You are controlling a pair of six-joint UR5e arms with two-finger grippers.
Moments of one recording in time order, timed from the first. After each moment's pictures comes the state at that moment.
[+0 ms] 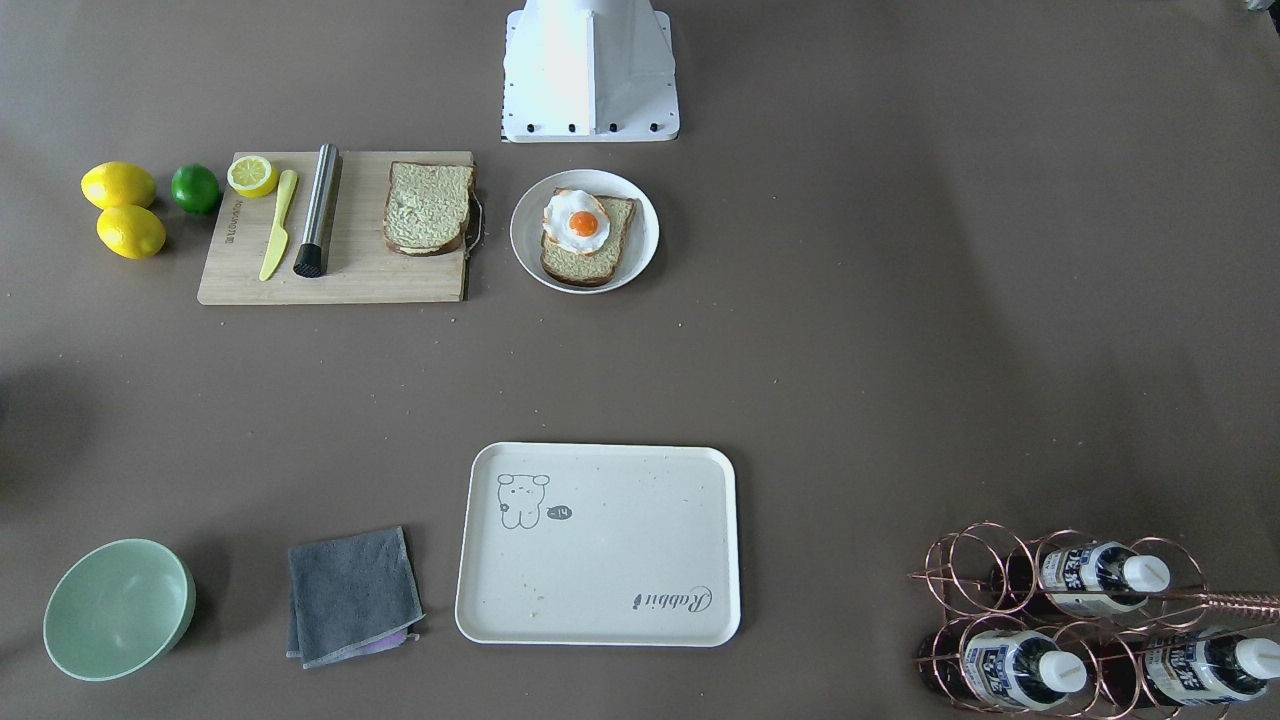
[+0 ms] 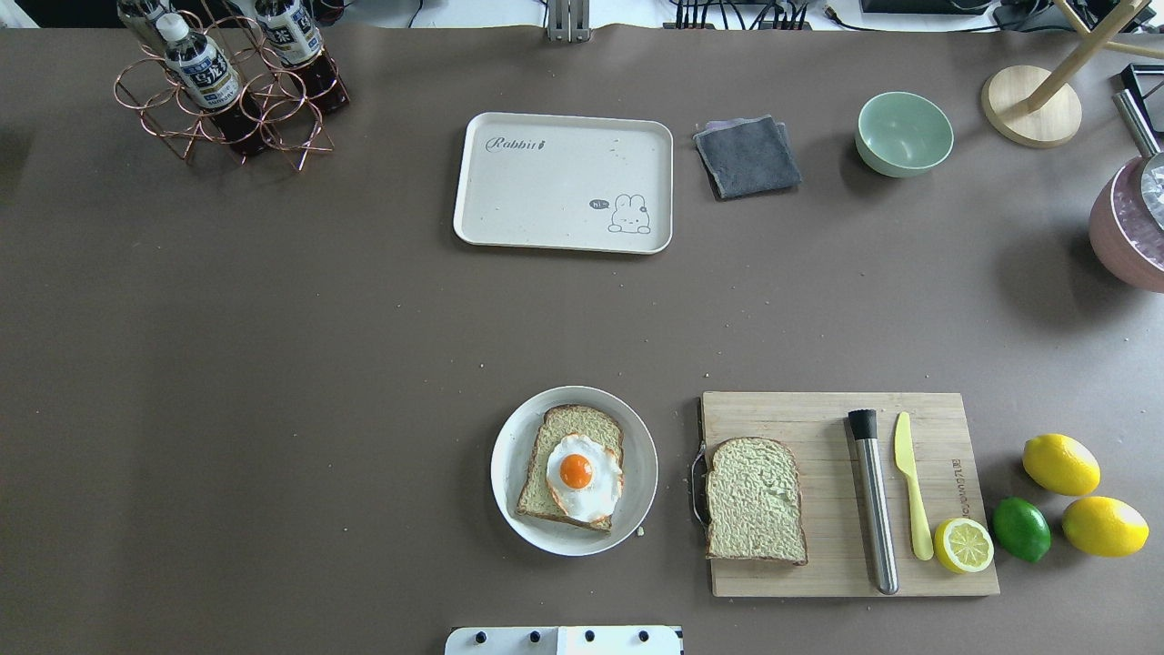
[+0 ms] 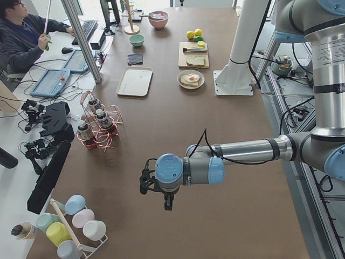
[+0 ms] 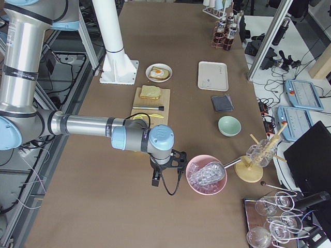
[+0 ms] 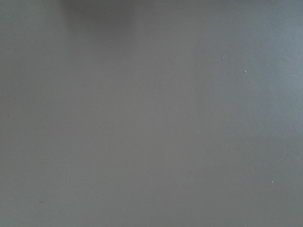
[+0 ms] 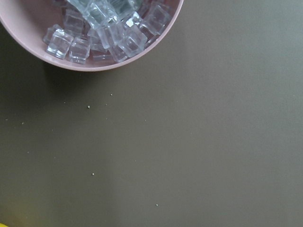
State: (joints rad) left arm -1.65 -1.38 -1.63 -1.66 -2.46 0.11; right arm 1.58 -1.83 1.79 -1.61 2.32 0.09
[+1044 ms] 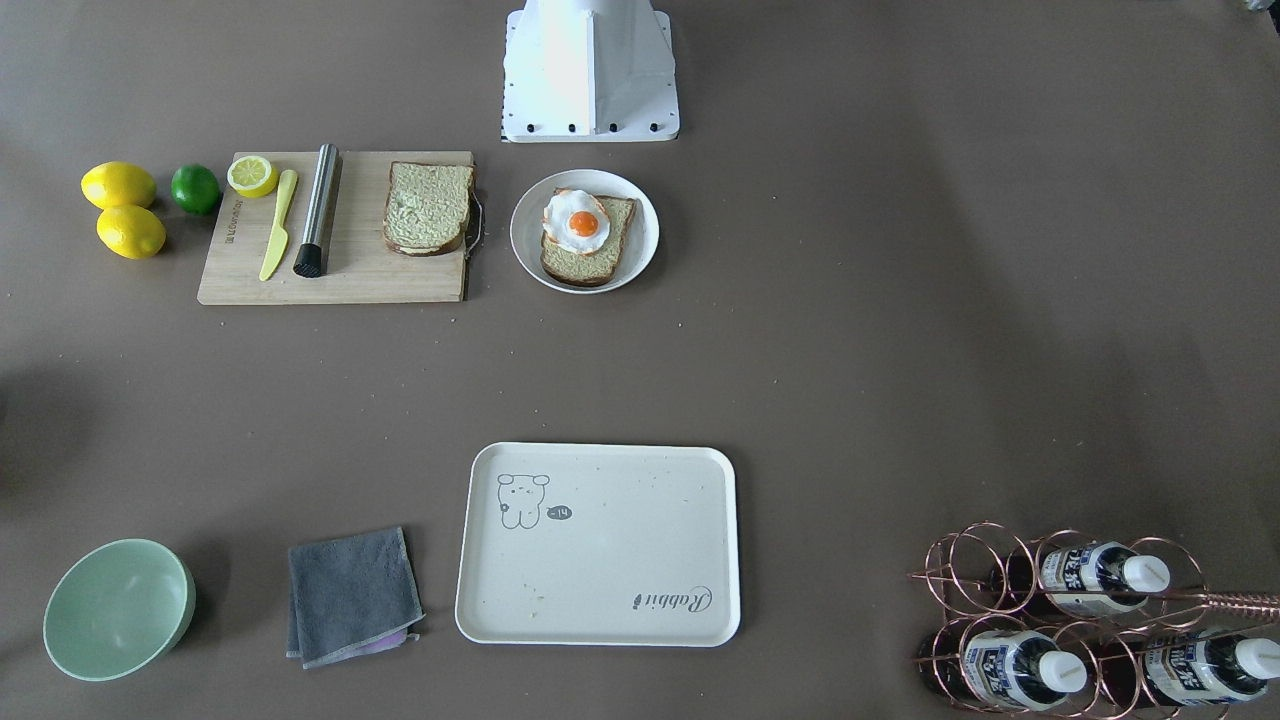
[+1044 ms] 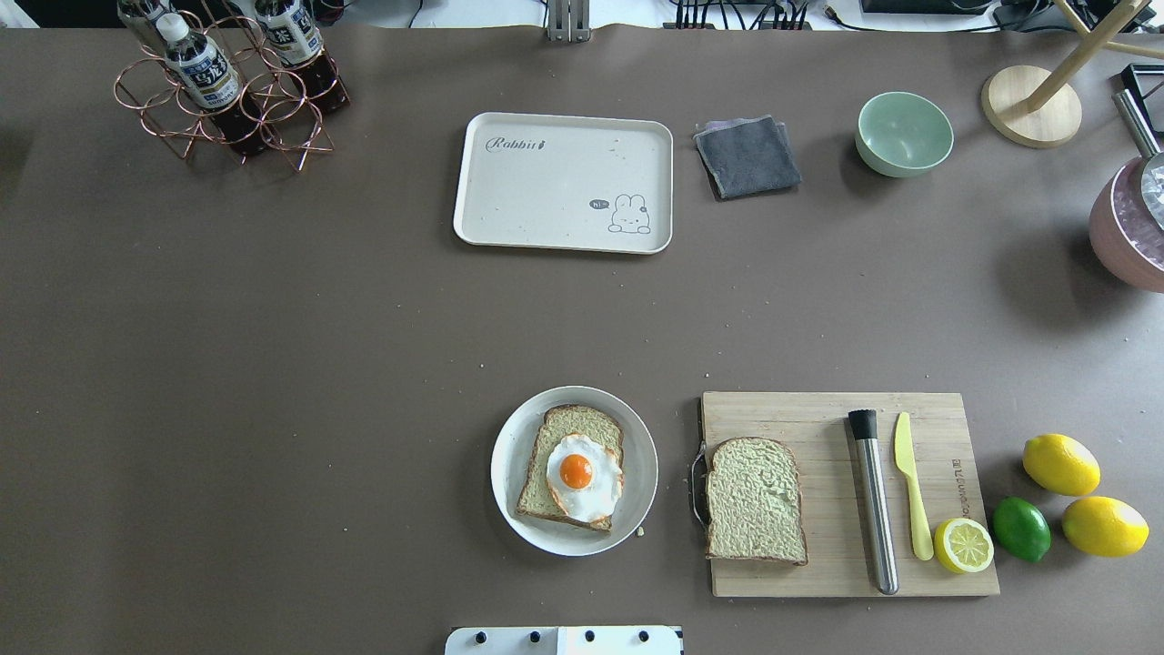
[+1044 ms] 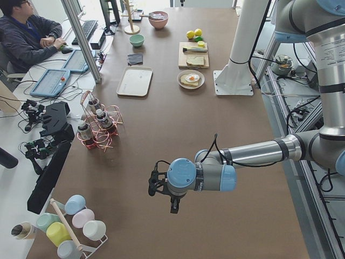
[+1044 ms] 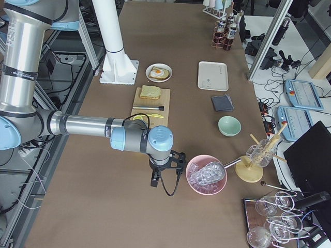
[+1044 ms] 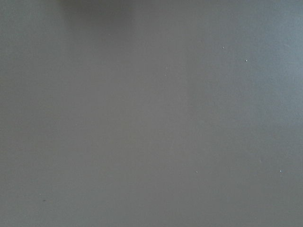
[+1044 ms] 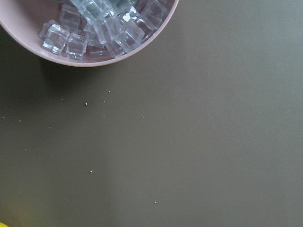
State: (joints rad) left arm -1.65 -1.30 -1.64 -1.83 -2.46 0.10; right arm 1.58 -1.83 1.79 -1.61 2.32 0.09
